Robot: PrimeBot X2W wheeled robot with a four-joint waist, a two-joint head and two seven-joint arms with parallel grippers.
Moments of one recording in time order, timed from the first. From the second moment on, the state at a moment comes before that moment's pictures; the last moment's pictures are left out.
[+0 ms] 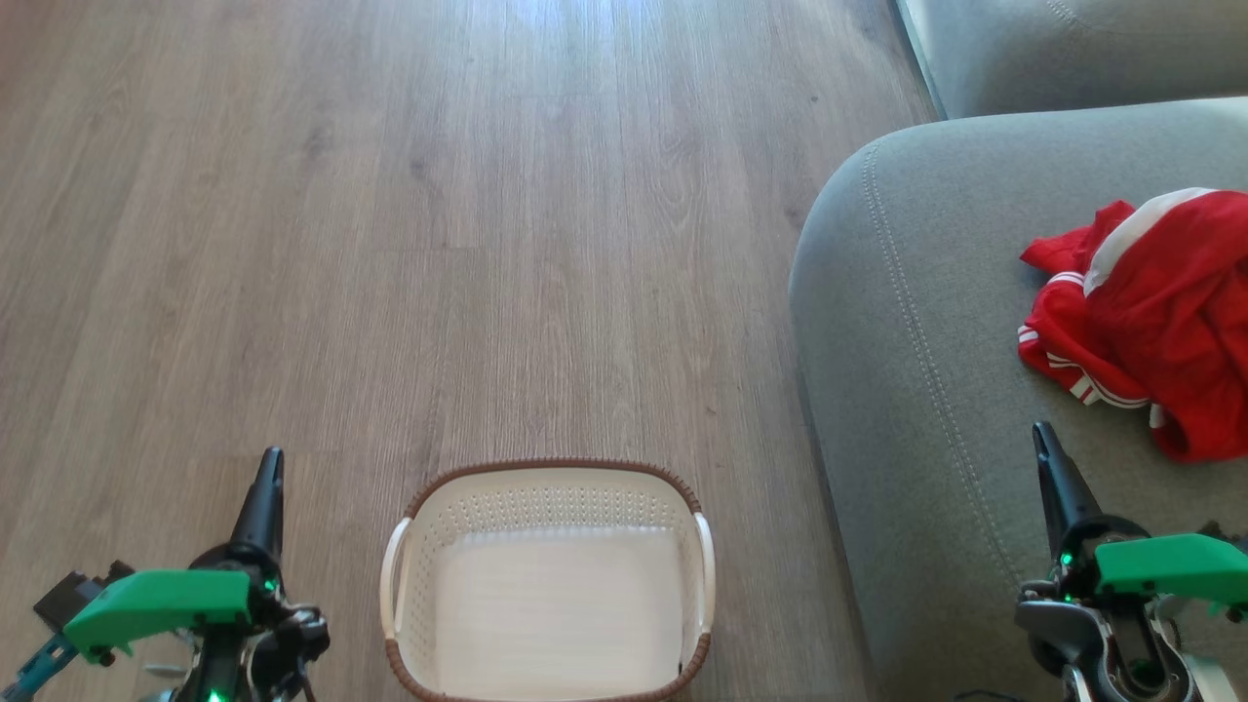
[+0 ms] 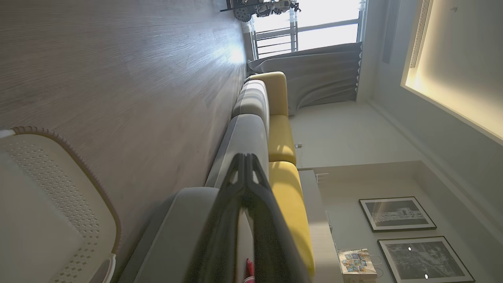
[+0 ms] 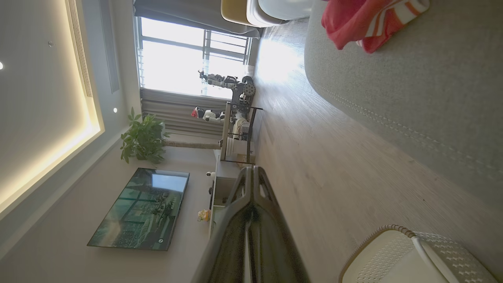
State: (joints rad) left arm -0.04 0.06 0.05 0.27 -1.48 -0.11 0.07; right arm -0.04 -0.07 -0.10 0.26 1.48 0.13 0.06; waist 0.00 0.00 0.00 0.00
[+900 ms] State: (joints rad) left arm -0.06 0.04 0.08 0.27 -1.61 -0.12 0.11; right arm -0.06 -0.06 -0.12 0.28 1.61 0.13 0.10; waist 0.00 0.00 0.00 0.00
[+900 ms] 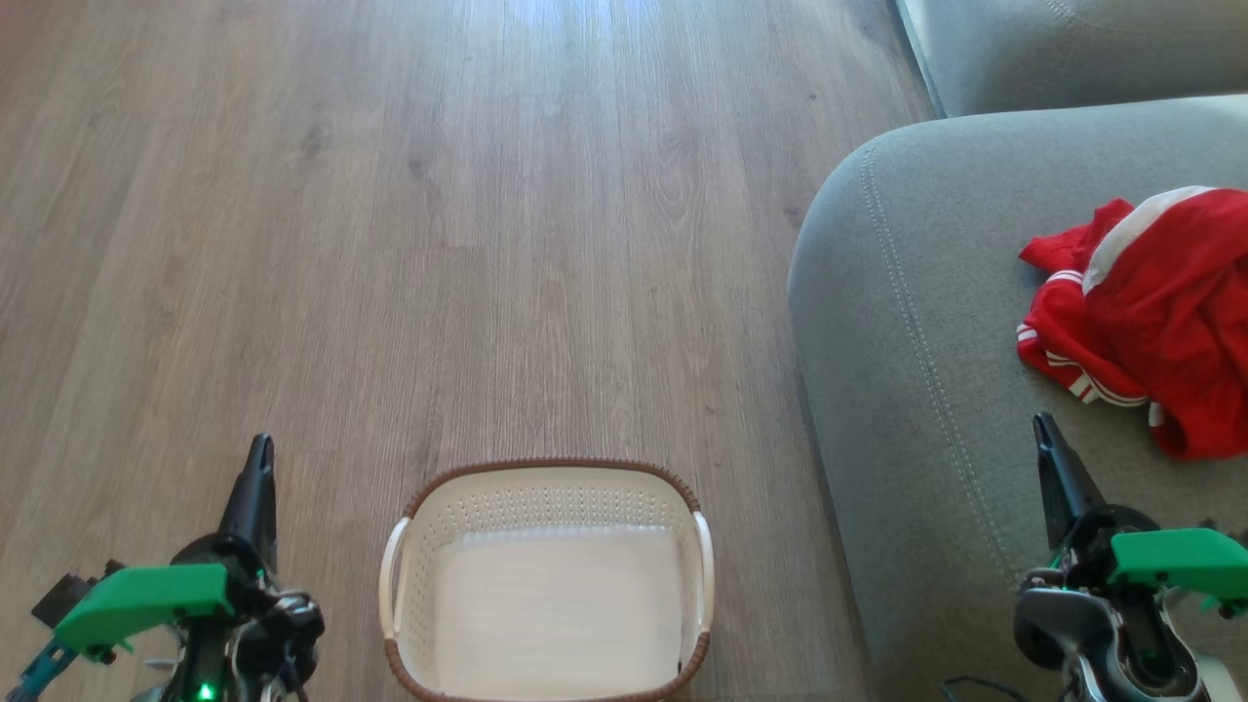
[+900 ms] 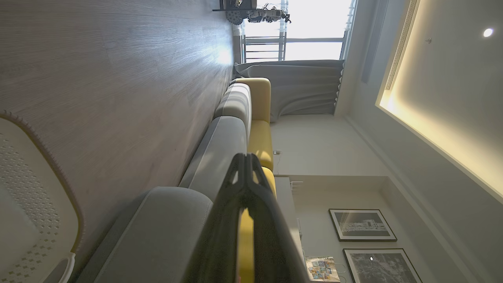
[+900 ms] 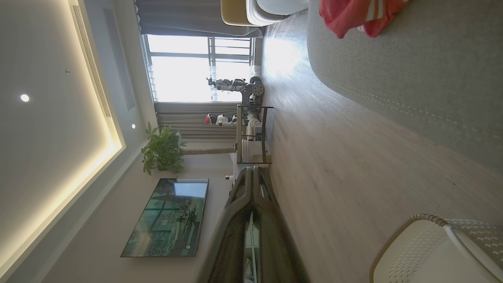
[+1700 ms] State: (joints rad) left arm -0.06 0.04 0.08 0.27 -1.61 -0.12 0.11; right arm -0.06 -0.06 -0.12 0.28 1.61 0.13 0.10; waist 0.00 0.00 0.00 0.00
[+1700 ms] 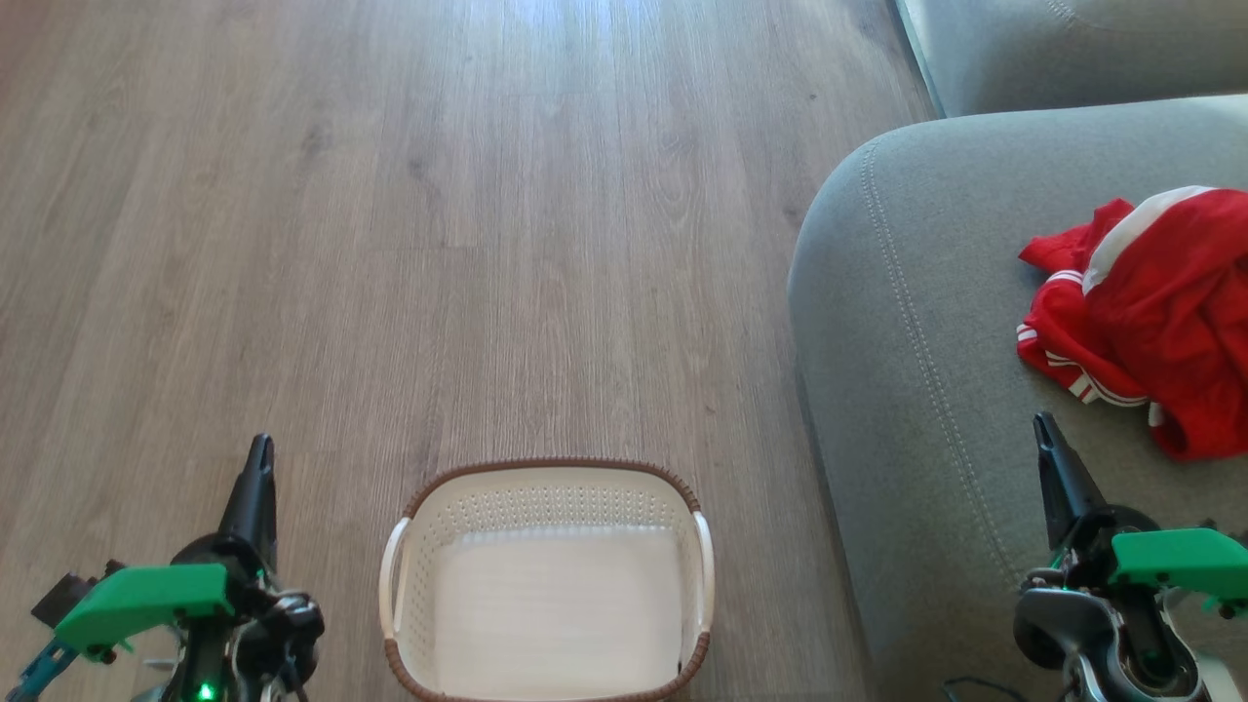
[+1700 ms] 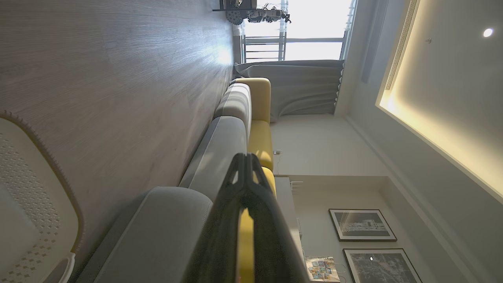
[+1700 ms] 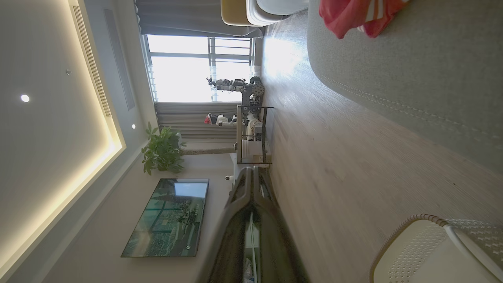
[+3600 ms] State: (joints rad) left arm -0.06 0.04 0.08 0.27 -1.61 -0.12 0.11; right arm -0.06 -0.05 -0.13 0.28 1.61 0.13 0.11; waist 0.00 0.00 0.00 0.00
